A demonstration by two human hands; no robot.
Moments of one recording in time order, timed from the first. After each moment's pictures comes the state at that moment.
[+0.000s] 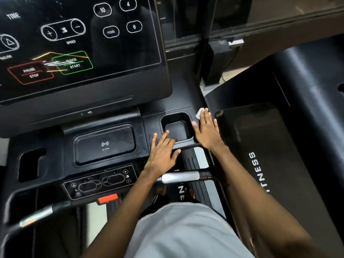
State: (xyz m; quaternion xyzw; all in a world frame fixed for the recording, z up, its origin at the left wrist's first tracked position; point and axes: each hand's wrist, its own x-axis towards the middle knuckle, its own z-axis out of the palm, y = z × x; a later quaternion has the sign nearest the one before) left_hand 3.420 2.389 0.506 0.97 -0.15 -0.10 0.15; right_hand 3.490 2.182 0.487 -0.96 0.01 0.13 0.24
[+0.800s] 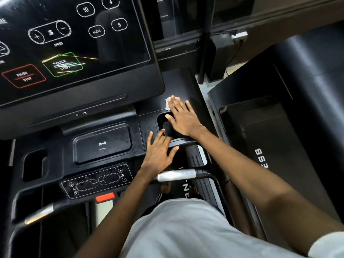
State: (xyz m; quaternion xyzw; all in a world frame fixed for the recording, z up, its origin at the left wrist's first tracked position) left_hand 3.421 2.385 0.493 0.98 -0.14 -0.05 0.11; right_hand 3.538 2.231 0.497 -0.96 -0.18 0.11 0.17
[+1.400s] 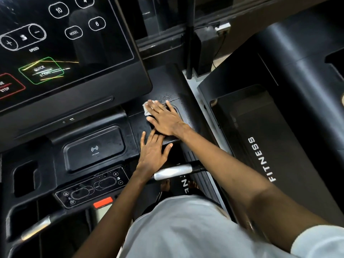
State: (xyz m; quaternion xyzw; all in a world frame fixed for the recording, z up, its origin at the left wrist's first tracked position) left_hand 3.419 2.384 0.497 0.98 -0.14 -0.07 0.10; right_hand 3.529 2.261 0.504 -0.95 -0.21 0.14 0.19
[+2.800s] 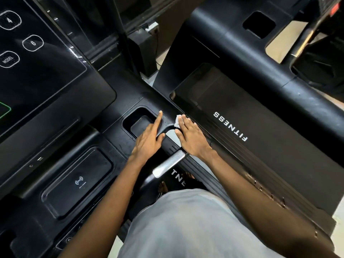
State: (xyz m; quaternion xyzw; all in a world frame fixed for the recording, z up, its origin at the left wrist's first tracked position) left_hand 3.460 2.366 0.520 0.90 -0.33 -0.19 0.19; right_hand 3.362 2.191 0.488 -0.94 0.17 0.09 0.27
